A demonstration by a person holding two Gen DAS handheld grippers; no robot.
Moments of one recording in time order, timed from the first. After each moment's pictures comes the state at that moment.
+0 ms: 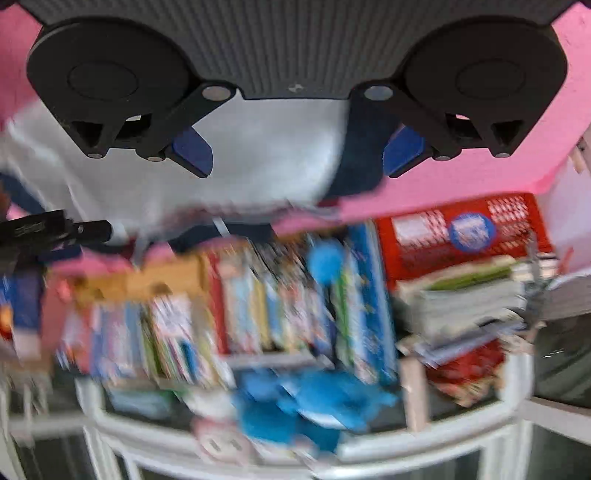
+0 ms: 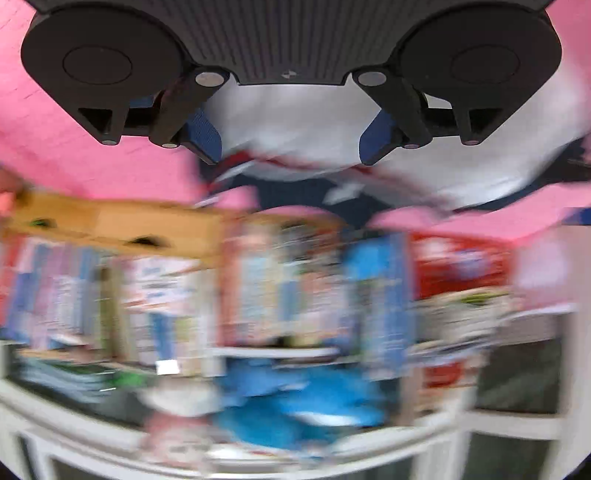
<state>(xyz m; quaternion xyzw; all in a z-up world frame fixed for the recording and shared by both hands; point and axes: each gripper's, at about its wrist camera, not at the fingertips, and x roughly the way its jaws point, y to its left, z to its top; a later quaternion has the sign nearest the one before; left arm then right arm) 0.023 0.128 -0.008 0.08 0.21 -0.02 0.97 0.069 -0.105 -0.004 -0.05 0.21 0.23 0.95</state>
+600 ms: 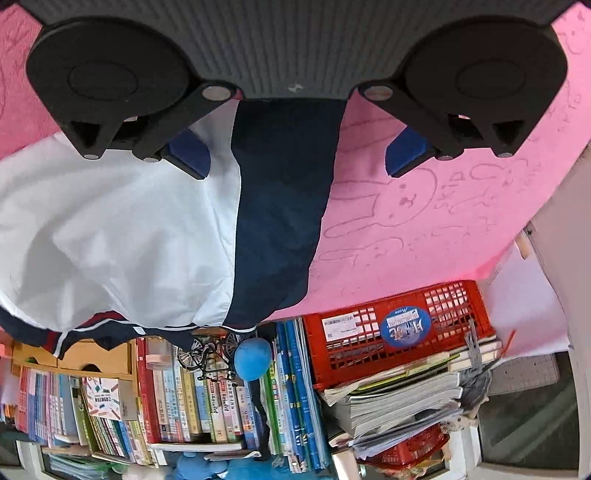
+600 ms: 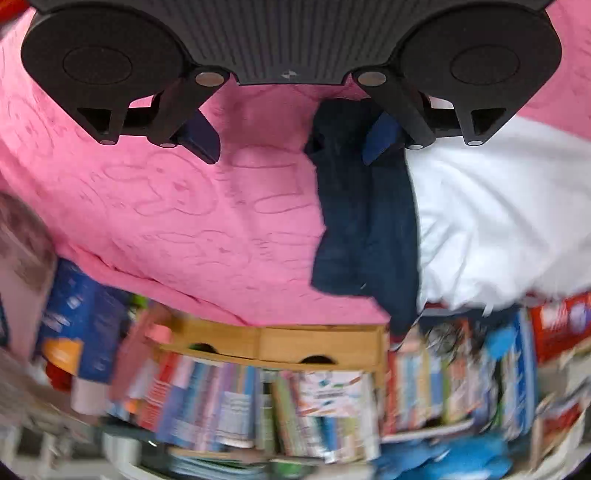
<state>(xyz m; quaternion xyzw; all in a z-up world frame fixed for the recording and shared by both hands) 0.012 0.171 -0.045 0.08 0.29 0.09 0.95 0.005 -0.232 -0.029 -0.02 0.31 -0.02 0.95</state>
